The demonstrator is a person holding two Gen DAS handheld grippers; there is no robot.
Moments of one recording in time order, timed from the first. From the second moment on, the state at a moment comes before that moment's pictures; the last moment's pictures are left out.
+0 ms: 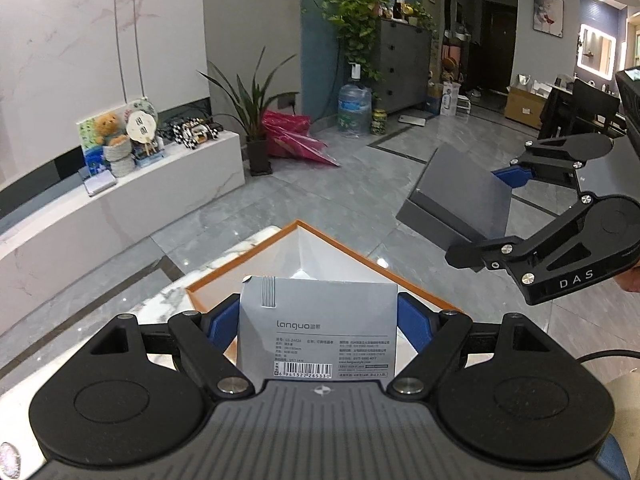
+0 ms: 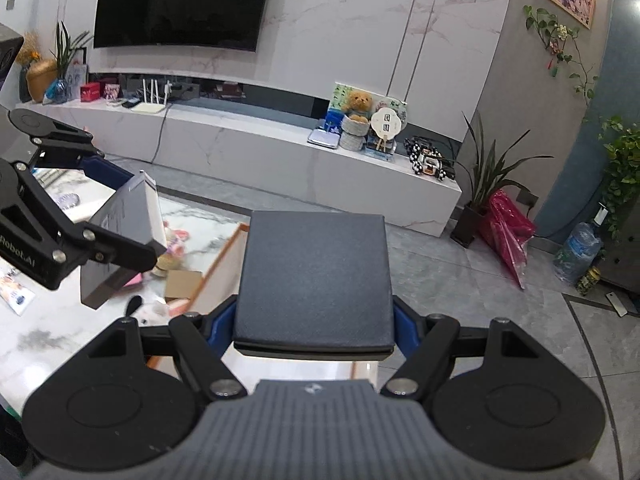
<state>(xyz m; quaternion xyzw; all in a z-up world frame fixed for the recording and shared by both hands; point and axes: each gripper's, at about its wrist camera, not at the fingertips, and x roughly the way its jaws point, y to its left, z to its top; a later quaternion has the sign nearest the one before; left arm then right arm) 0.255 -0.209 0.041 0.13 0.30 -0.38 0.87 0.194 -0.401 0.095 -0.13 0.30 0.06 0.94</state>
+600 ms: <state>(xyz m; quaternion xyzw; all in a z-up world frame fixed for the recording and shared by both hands) 0.317 -0.252 -0.040 0.16 0.37 -0.38 0.83 0.253 -0.414 -0.008 -0.15 0.38 0.07 0.91</state>
